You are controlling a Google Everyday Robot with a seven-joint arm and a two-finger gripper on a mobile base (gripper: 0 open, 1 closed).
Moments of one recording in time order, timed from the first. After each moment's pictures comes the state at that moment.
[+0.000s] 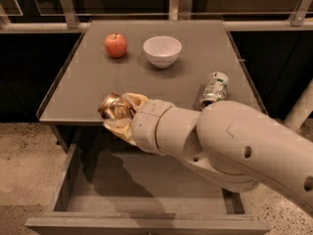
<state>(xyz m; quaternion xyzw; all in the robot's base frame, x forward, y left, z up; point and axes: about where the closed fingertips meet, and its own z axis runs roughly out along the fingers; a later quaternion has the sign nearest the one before) 0.458 0.067 0.886 -0.47 0.68 0.14 0.54</state>
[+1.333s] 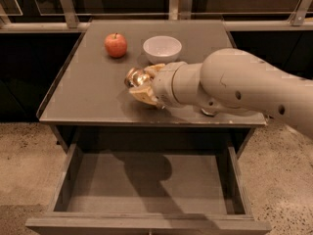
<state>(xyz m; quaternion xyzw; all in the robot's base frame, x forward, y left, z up) 0.562 0.020 0.885 -0.47 0.72 0.11 0.51</state>
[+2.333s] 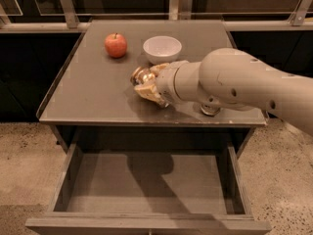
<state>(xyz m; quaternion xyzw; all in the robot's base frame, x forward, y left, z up) 0.587 0.003 0.873 -0.44 0.74 0.10 0.50</state>
